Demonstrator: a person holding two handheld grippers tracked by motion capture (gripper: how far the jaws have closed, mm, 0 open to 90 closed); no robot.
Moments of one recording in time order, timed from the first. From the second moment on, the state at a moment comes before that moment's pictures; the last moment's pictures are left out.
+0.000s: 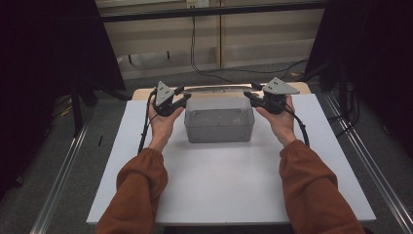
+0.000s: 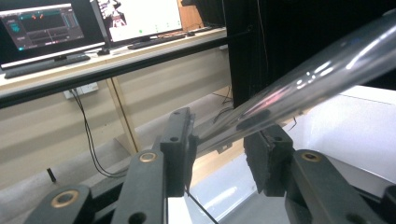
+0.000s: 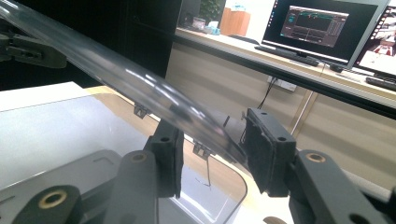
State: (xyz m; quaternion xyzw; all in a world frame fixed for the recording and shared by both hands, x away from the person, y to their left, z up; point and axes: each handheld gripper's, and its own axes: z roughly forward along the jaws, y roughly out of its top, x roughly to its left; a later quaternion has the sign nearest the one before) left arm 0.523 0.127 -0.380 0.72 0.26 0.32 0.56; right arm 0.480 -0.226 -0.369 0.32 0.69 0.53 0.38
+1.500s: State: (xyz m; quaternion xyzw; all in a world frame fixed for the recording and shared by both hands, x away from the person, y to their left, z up) left arm 0.552 0.118 -0.380 0.72 0.27 0.32 0.55; right arm 0.516 -0.226 -0.375 0.33 0.69 0.53 0.37
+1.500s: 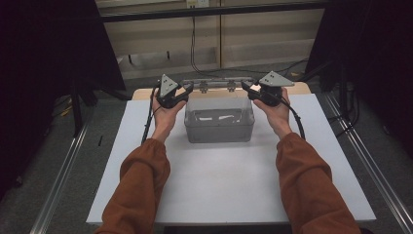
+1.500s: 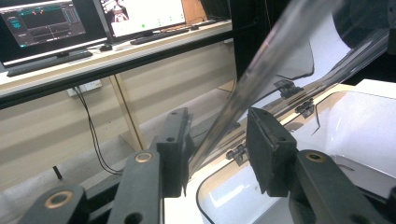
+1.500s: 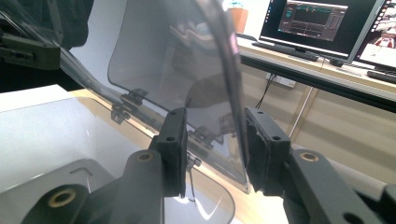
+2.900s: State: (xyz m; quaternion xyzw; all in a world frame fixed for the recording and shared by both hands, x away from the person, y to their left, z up) left arm 0.575 0.113 -0.384 0.73 0.28 0.32 0.54; right arm 0.548 -0.226 -0.391 0.37 0.68 0.53 0.35
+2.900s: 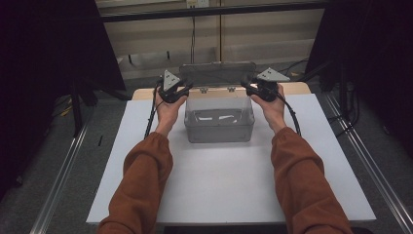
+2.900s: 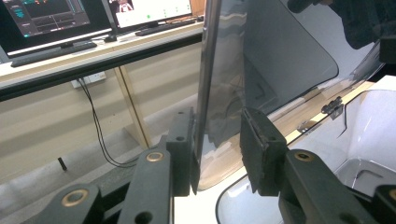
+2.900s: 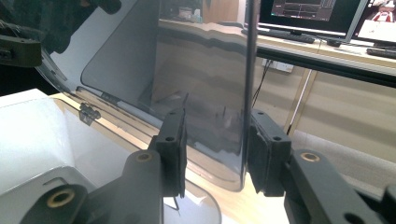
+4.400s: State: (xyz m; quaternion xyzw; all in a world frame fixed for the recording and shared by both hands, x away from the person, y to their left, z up) left arm 0.603 0.112 -0.396 0.74 0.33 0.27 0.53; right arm 0.573 -0.235 -0.400 0.40 0.68 0.54 0.31
